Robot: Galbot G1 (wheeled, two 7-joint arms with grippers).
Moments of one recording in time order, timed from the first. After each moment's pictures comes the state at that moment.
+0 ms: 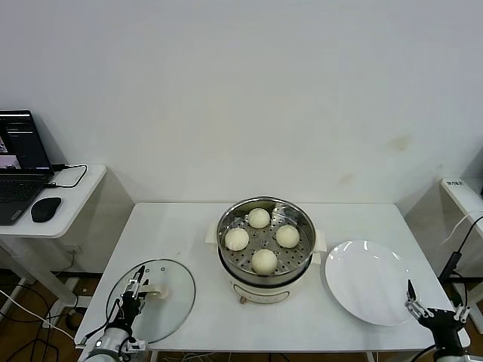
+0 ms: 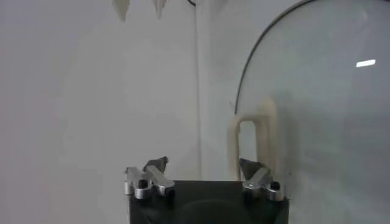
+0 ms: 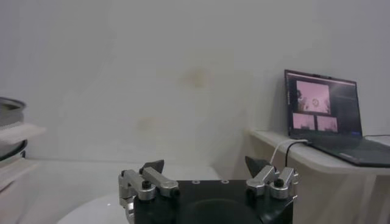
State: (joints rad) left arm 1.43 -1.24 -0.60 -1.61 1.28 -0.08 -0.12; right arm -1.70 1.44 1.03 1.98 0.26 0.09 -0.13
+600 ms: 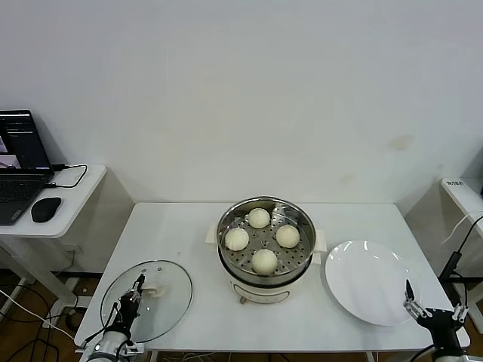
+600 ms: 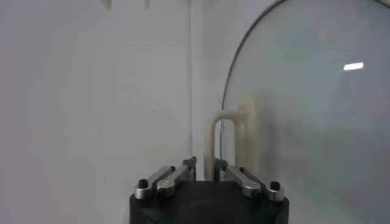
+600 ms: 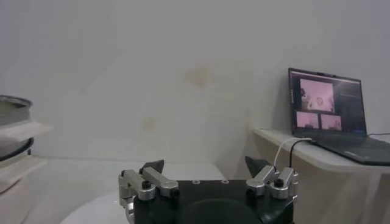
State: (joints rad) left arm 1.43 -1.26 -0.62 -1.58 1.27 -0.11 -0.20; right arm -1.70 1.44 1.02 1.99 0.25 0.09 -0.13
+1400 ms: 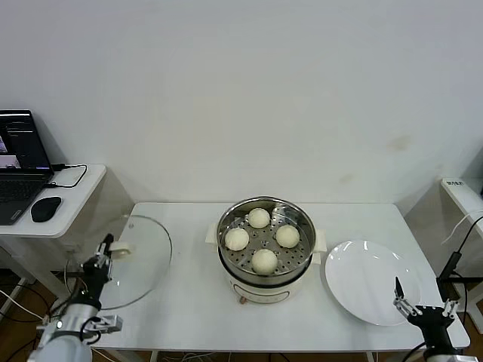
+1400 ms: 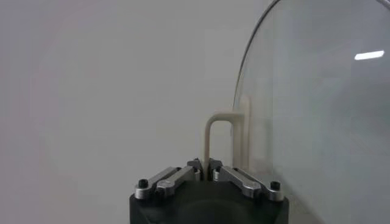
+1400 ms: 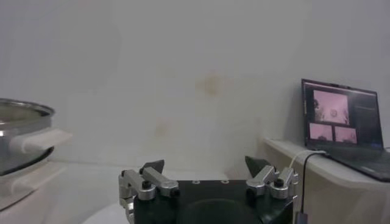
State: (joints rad) left arm 1.48 -1.08 -0.68 -1.96 1.05 0.08 -0.10; right arm -1.72 1.44 0.98 2.03 0.21 0.11 -0.14
